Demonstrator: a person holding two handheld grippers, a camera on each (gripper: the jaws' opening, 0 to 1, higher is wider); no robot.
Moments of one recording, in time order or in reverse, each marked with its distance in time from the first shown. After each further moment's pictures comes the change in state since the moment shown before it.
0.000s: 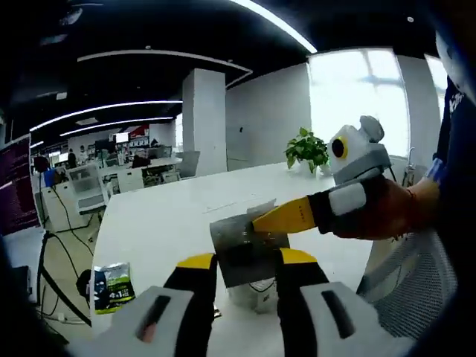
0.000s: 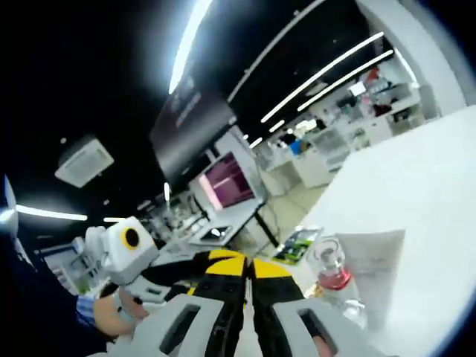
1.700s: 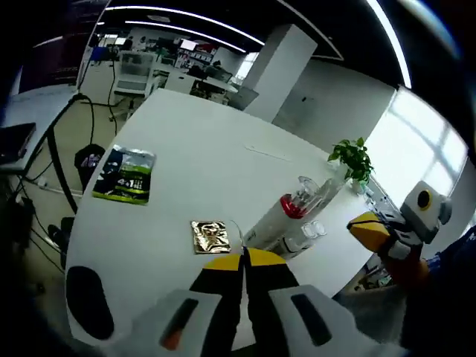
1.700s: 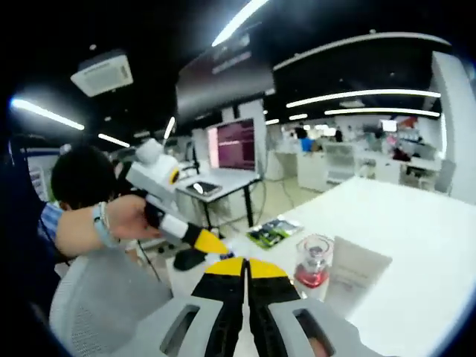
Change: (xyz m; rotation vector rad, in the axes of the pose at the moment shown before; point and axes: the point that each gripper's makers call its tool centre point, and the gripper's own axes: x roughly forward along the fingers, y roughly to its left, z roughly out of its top) left arm -0.020 0.045 -0.096 -0.681 0.432 0.121; right arm -0.007 0.006 -0.024 -0.374 0.125 -0.037
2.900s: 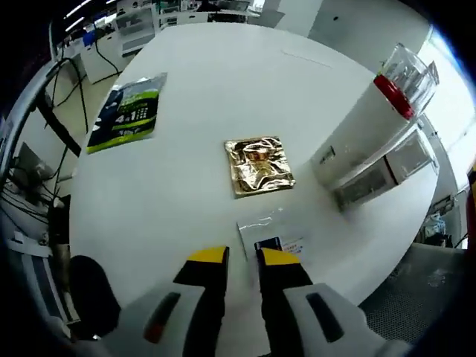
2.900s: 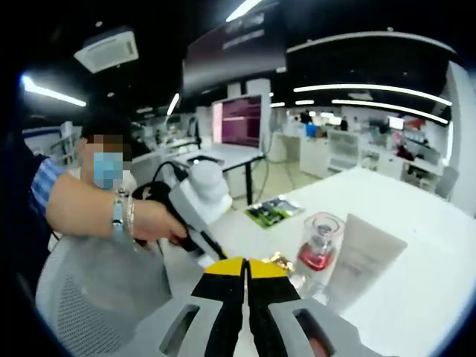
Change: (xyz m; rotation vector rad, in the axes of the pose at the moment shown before) left arm 0.062 0.057 -0.063 0.220 0.340 0.304; right arm 0.007 -0.002 -0.031 -0.062 0.126 -0.001
